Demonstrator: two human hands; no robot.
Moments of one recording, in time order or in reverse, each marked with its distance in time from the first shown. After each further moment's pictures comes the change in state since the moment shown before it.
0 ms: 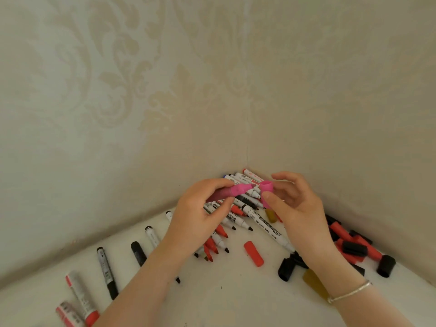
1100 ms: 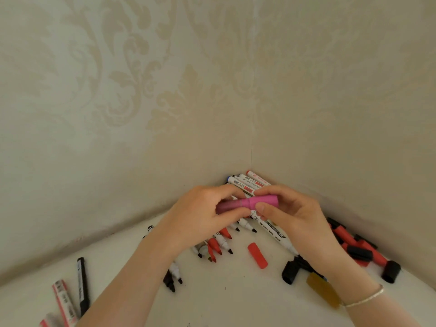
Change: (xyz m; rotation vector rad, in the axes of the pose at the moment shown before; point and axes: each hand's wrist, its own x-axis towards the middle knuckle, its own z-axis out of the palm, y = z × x) left_hand 0.016 0.019 -0.026 0.139 -0.410 -0.086; right_hand -0.004 -0.011 0.002 0.029 -0.265 0.017
